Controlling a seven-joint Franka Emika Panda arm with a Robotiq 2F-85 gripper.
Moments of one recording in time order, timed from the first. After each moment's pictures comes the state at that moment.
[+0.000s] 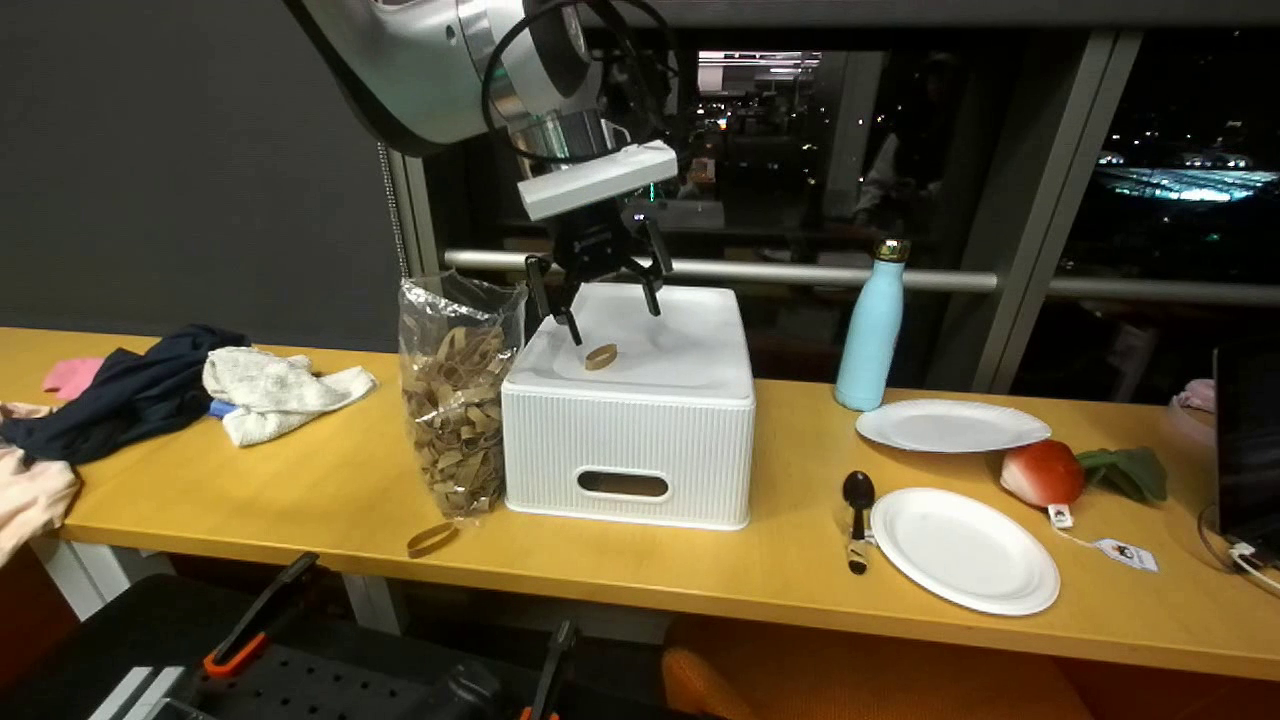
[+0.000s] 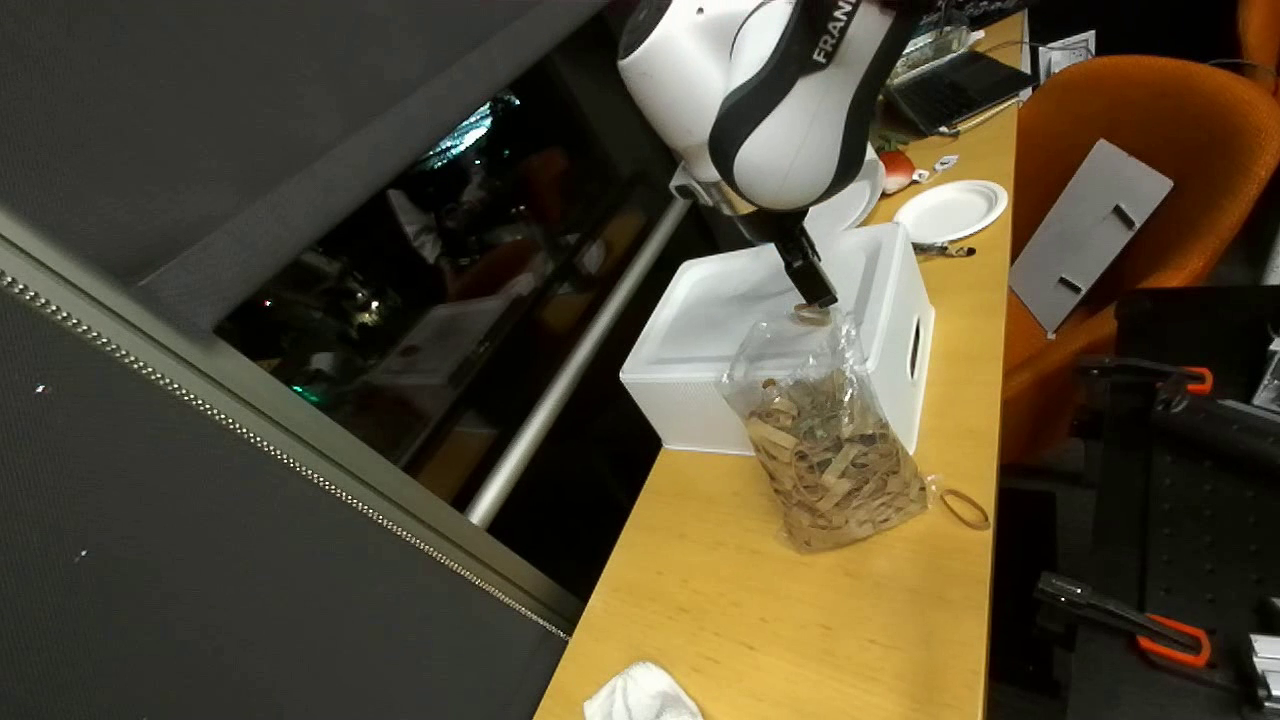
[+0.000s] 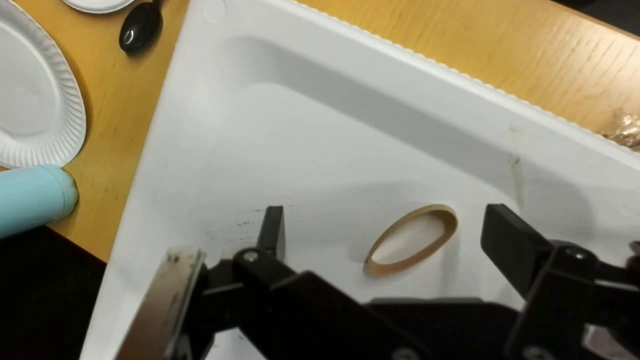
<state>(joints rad) -0.04 0.31 -0.01 -2.00 -0.41 2.33 -0.37</state>
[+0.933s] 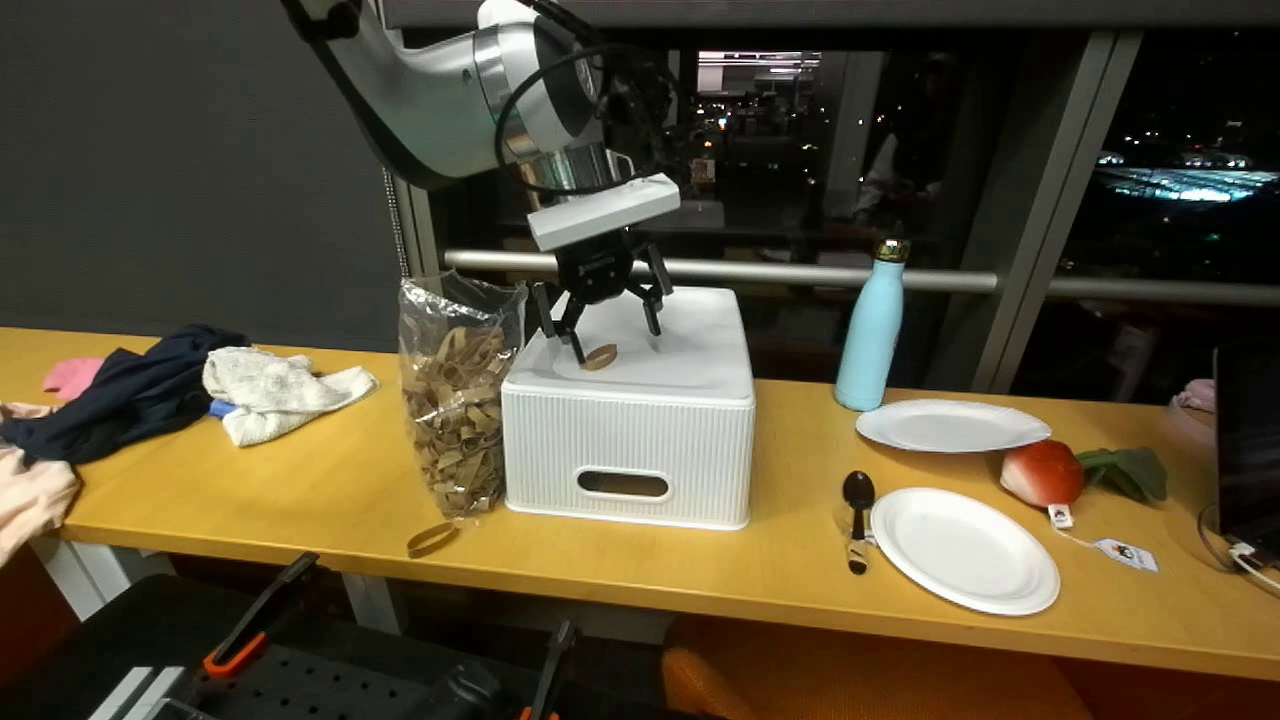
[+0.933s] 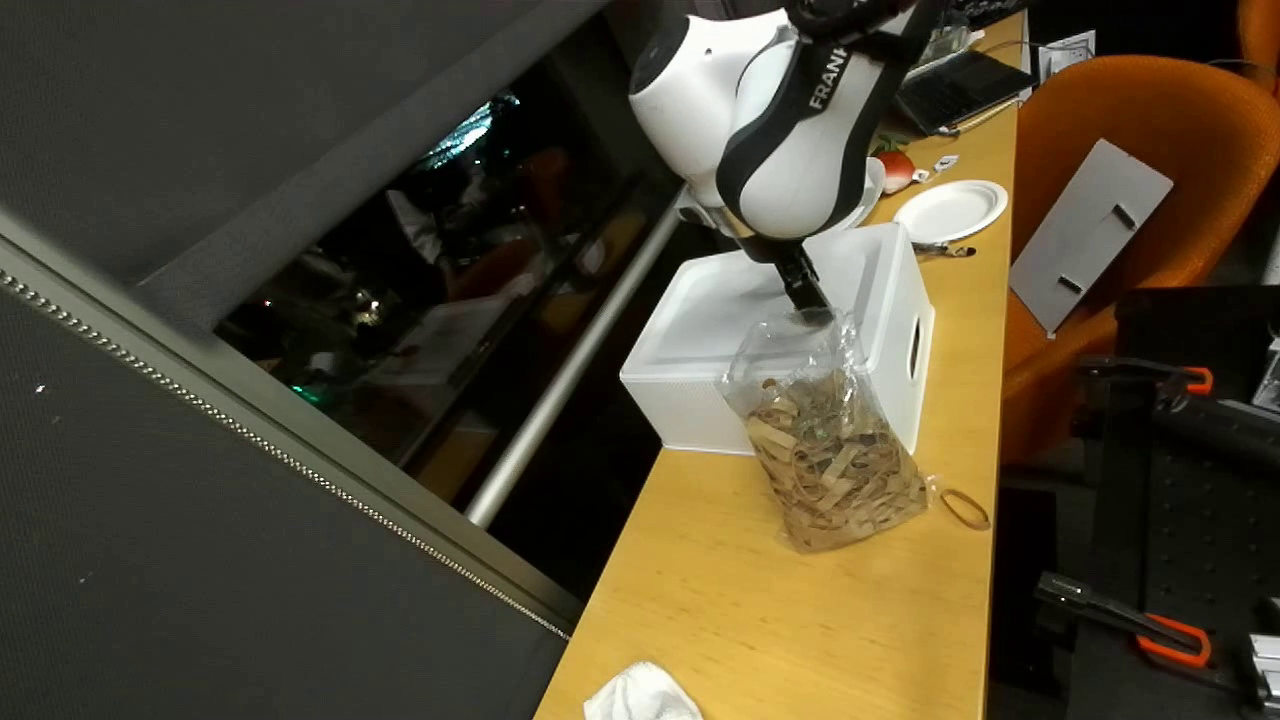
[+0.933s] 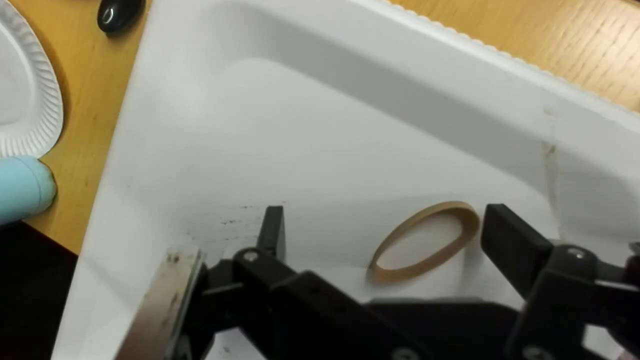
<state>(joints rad) -0.04 0.37 -0.01 -1.98 -0.41 2.38 -0.38</state>
